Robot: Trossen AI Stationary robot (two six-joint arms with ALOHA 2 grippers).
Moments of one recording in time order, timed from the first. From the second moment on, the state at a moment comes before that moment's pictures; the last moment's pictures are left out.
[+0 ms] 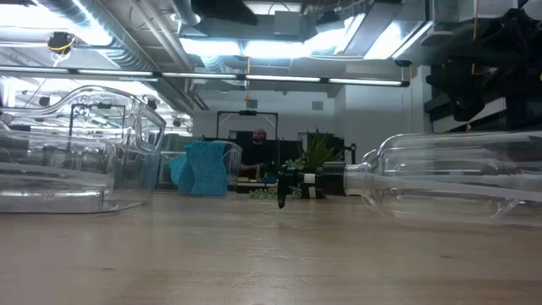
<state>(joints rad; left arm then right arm) -0.30 1.40 1.15 -0.31 -0.56 -0.22 0.10 0.01 0.01 0.04 0.10 0.31</state>
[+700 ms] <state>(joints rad) -0.20 1.73 1.43 -0.54 -0.21 -0.18 0.10 0.01 0.01 0.04 0.10 0.31</state>
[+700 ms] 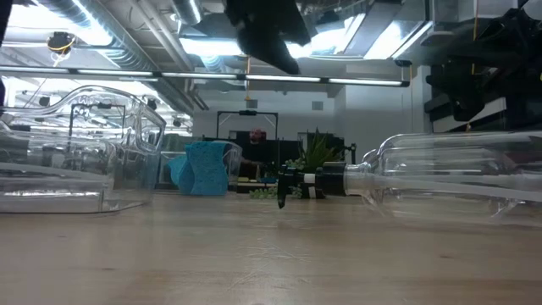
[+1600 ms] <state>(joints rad) -0.22 2.07 1.53 -0.48 -0.03 0.20 0.10 0.01 0.01 0.04 0.10 0.31</state>
